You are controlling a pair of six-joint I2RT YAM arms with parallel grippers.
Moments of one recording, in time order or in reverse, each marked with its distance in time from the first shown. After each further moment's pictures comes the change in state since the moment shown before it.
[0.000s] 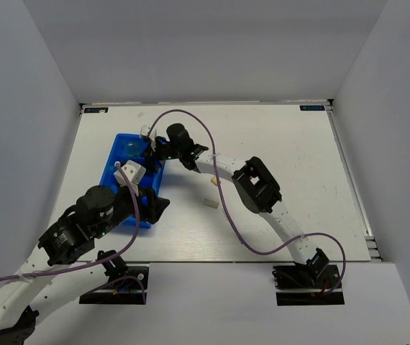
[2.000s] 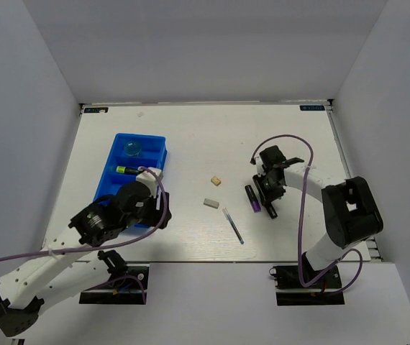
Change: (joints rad) left arm 0.000 0.203 -0.087 -0.158 -0.056 -0.172; right arm -0.451 -0.937 -1.134 -0.817 0.632 0.137
